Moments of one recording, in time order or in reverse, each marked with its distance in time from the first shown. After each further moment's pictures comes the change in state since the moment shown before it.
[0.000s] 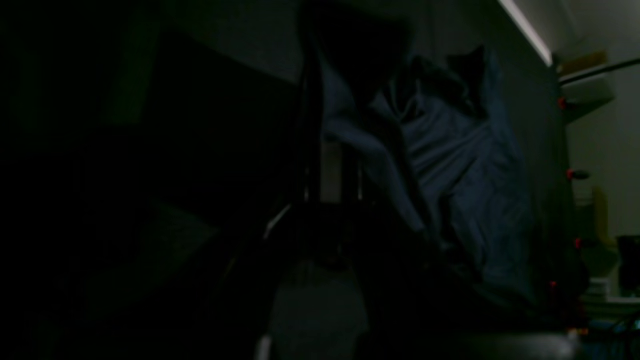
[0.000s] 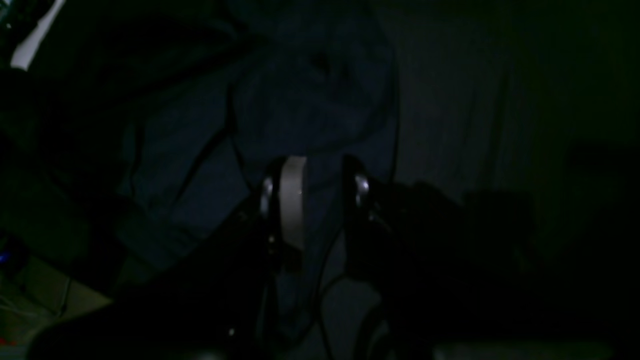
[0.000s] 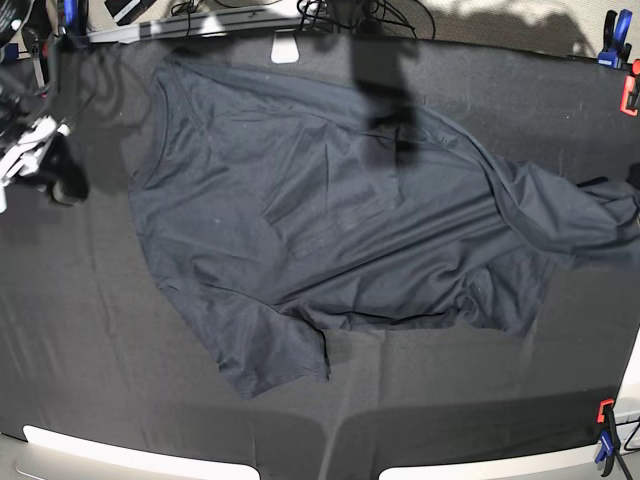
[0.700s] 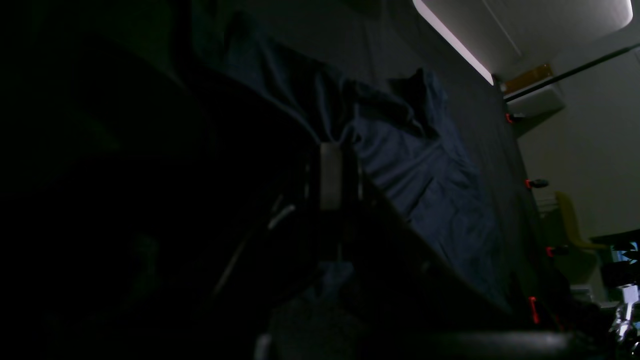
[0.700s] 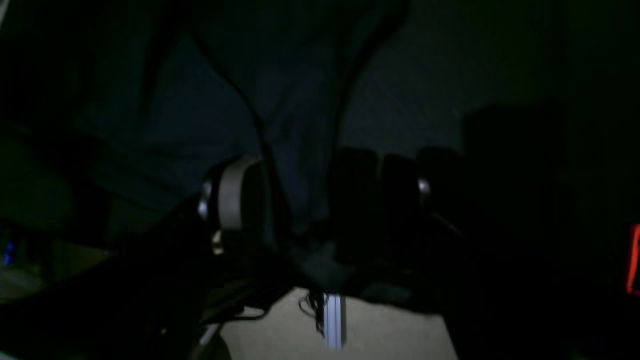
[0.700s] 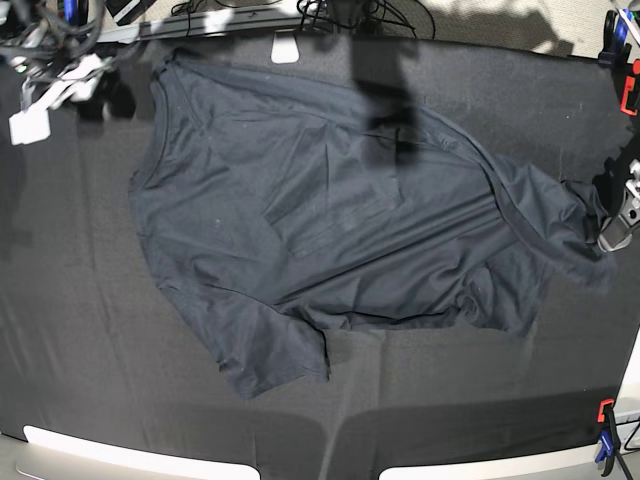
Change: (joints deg) left arm -1.1 9.8 0.0 10.4 3.0 0.0 -3.4; right arm -8.9 -12.7 1.3 -0.1 -11.6 0.0 -0.2
